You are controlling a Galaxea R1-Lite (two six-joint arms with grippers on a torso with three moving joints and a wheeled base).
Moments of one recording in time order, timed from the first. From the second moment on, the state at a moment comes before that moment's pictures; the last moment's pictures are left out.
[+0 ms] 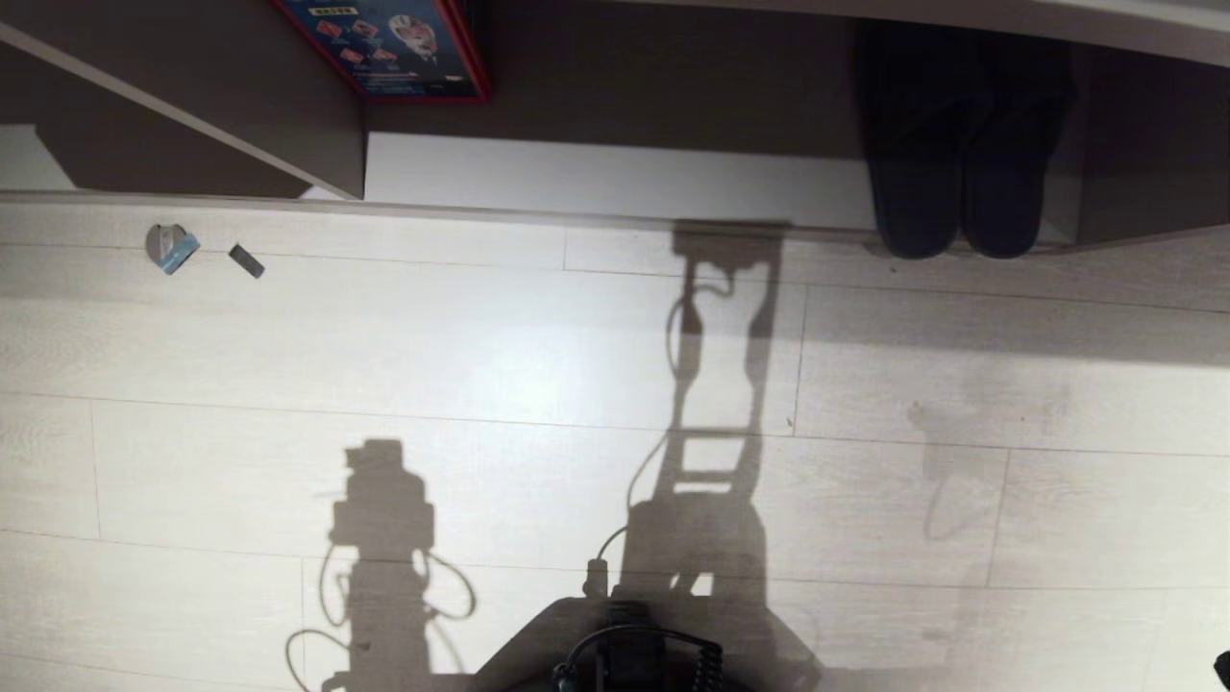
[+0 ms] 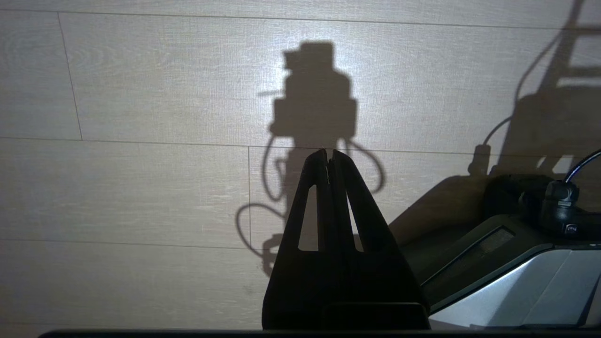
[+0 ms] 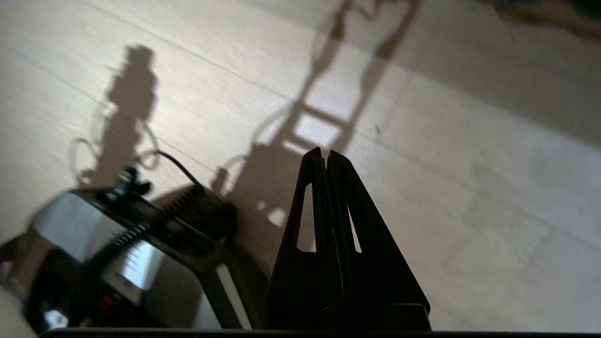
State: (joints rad) left arm 0.00 0.00 0.00 0.00 0.00 -0.01; right arm -0.06 0.31 -0.12 -0.28 0.51 -0.11
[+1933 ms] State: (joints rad) left arm 0.00 0.00 0.00 0.00 0.00 -0.01; right arm -0.02 0.00 0.00 -0.10 0.06 -0.12
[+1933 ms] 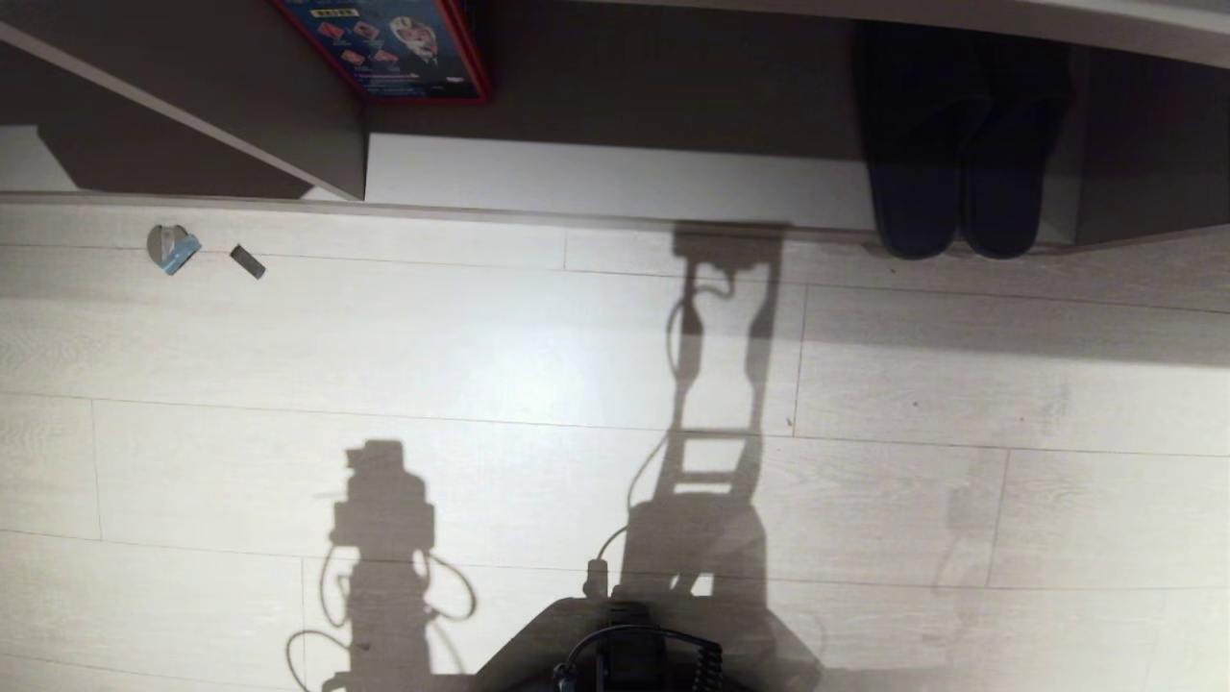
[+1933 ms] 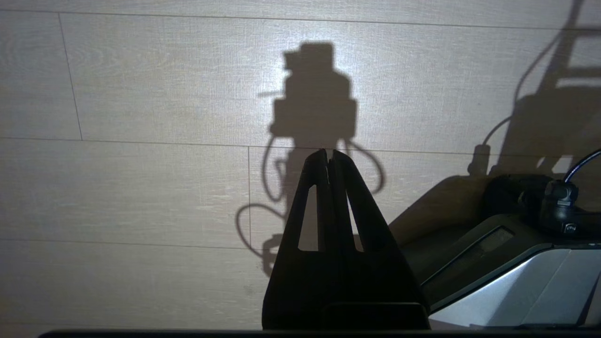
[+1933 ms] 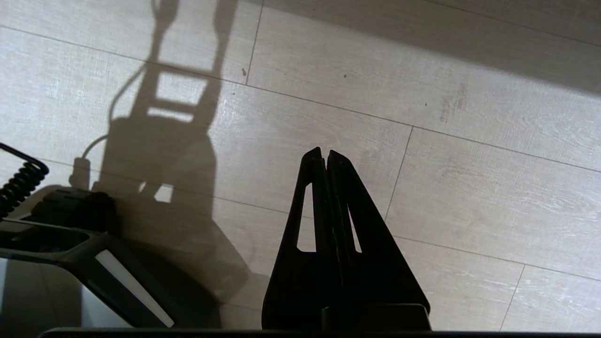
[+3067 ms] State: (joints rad) left arm 0.00 0.00 0.00 0.00 0.00 -0.01; right arm -0.02 0.00 0.00 -0.11 0.06 -0.10
